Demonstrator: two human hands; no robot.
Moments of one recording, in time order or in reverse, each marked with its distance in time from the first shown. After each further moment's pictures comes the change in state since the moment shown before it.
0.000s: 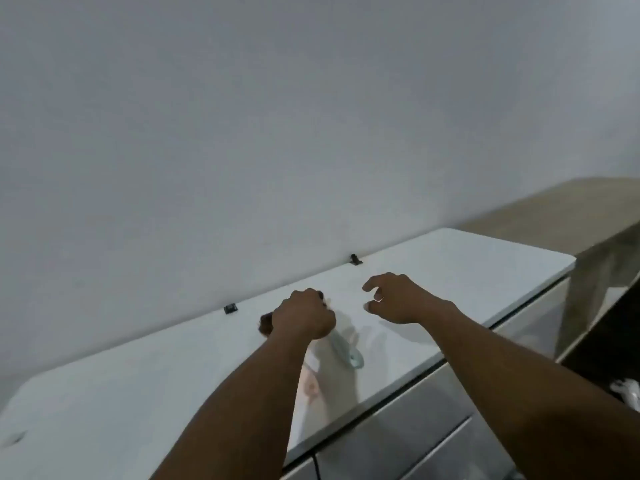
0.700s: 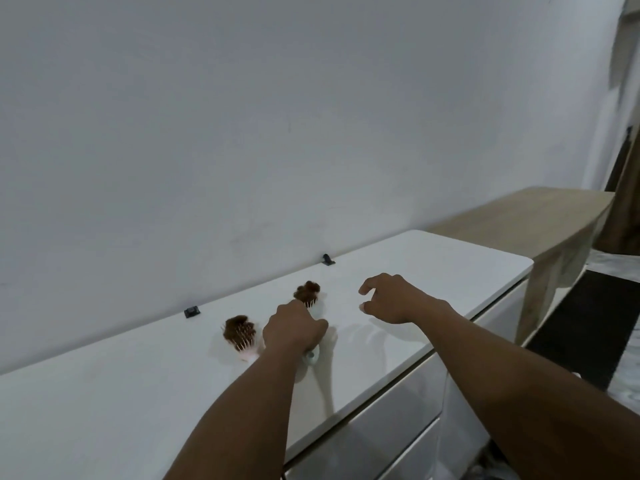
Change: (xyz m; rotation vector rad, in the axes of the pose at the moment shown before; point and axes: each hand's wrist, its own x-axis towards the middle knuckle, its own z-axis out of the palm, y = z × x) left_hand 0.018 0.015 0.045 -0.172 -0.031 -0.060; right_hand 0.014 0.039 -0.007 -0.078 -0.010 0.126
